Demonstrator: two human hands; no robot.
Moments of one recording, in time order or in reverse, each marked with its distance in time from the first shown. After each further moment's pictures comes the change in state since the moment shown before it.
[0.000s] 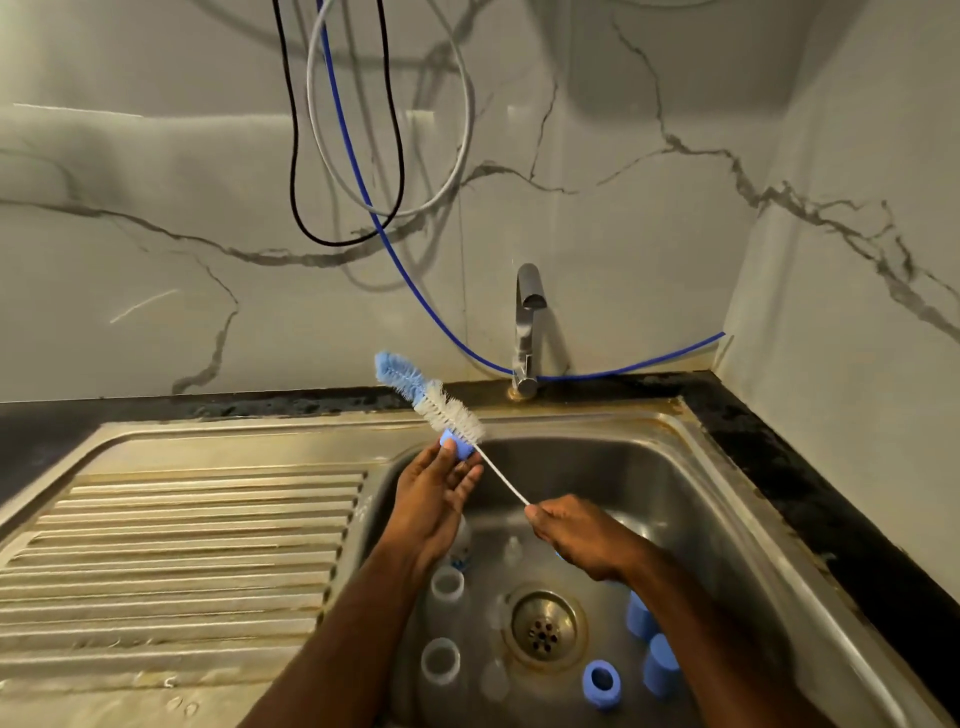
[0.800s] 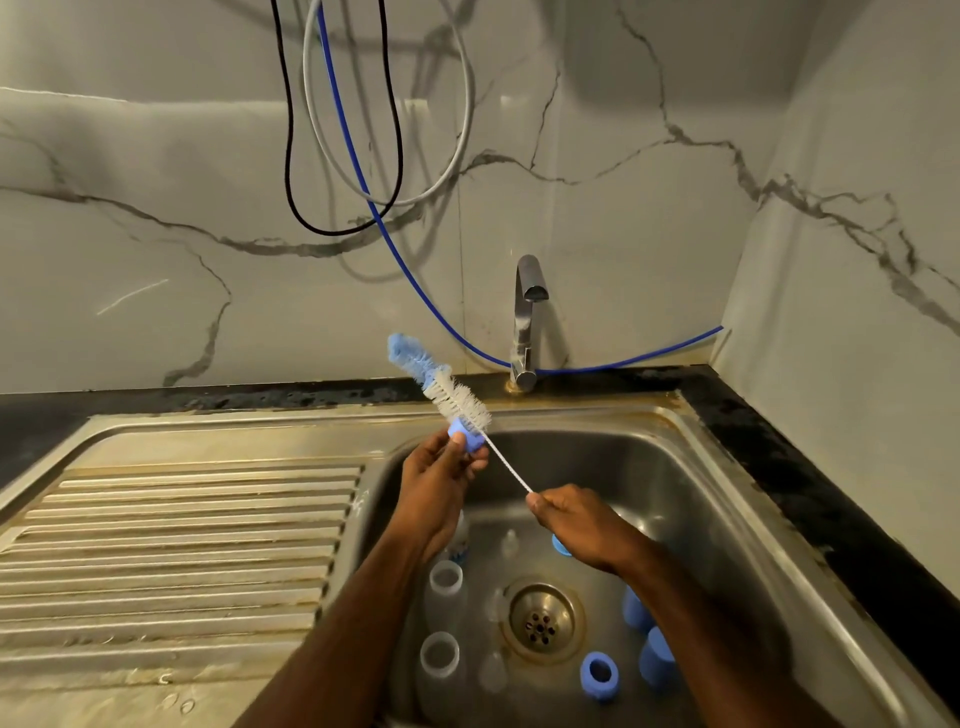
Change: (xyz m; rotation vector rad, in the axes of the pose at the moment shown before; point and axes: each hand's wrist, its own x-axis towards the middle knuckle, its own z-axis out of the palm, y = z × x) left_hand -0.001 -0.003 0.000 0.191 -0.056 0.094; right_hand 0.004 0.002 0.002 -0.166 0.118 -0.052
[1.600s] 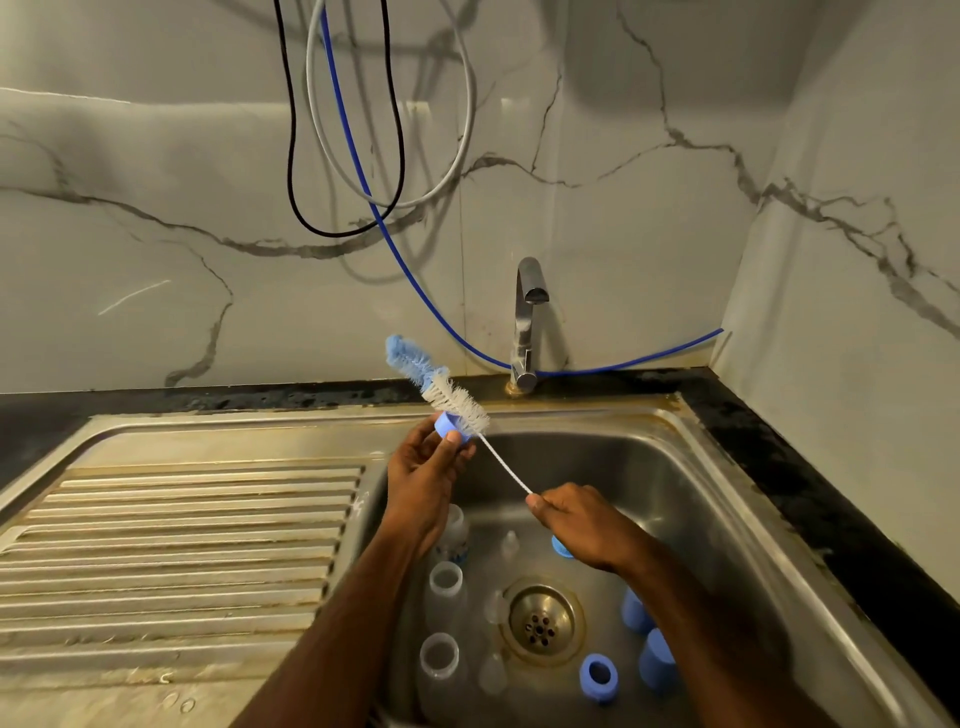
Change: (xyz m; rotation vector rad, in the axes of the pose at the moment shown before) left_hand 0.006 0.005 -0.006 -0.038 -0.002 0.122; right_hand -0.001 -0.002 -0.005 -0.055 0.008 -0.009
